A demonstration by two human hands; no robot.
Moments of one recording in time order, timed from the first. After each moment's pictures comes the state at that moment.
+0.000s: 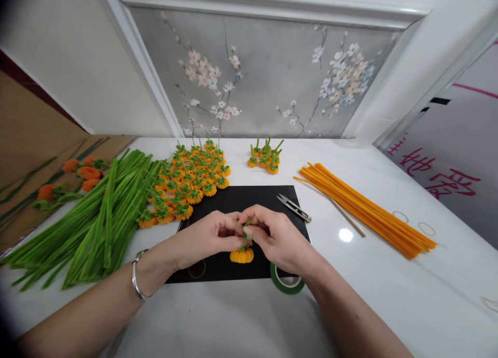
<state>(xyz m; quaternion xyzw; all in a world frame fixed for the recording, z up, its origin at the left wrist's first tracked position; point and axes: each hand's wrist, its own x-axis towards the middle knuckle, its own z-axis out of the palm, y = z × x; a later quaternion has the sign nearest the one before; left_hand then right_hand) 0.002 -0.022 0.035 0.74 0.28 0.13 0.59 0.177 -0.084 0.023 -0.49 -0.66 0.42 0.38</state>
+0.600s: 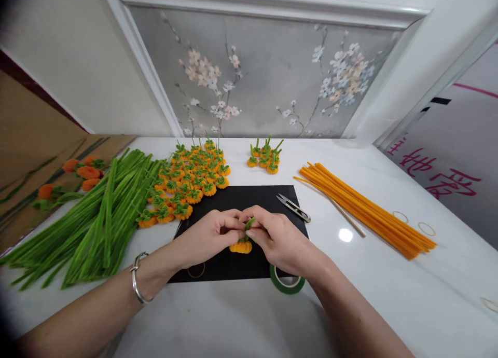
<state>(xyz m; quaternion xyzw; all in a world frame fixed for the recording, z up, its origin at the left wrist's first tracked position) 0.007 -0.024 0.033 0.78 0.29 0.17 0.52 0.183 -0.084 0.026 -0.51 -0.73 0.33 0.31</state>
